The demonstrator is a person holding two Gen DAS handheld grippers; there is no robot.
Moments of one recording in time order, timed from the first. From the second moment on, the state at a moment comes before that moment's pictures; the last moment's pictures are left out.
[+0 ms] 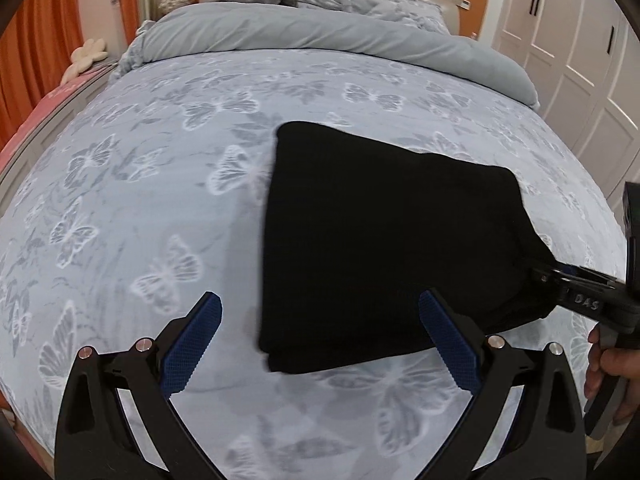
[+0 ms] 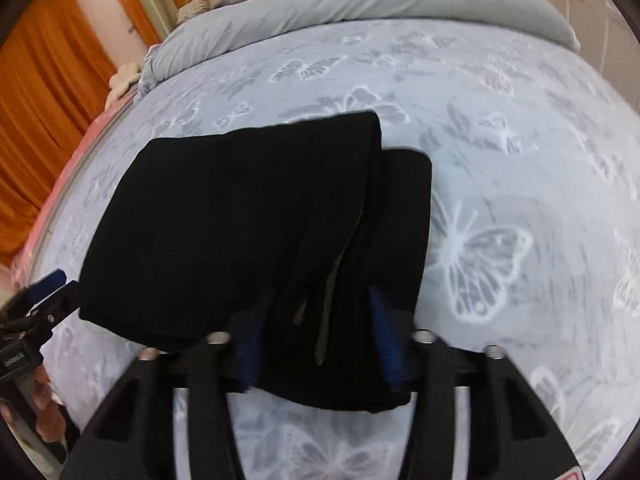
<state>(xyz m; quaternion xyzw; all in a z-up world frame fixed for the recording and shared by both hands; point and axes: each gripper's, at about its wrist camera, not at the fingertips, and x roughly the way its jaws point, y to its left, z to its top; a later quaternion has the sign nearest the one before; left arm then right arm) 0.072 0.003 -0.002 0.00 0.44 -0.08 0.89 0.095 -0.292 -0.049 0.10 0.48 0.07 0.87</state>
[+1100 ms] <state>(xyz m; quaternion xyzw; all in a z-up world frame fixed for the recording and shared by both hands) 0.087 -0.002 -0.016 -0.01 0.46 -0.07 0.88 0.087 -0.275 -0.032 0.10 0.46 0.15 0.87</state>
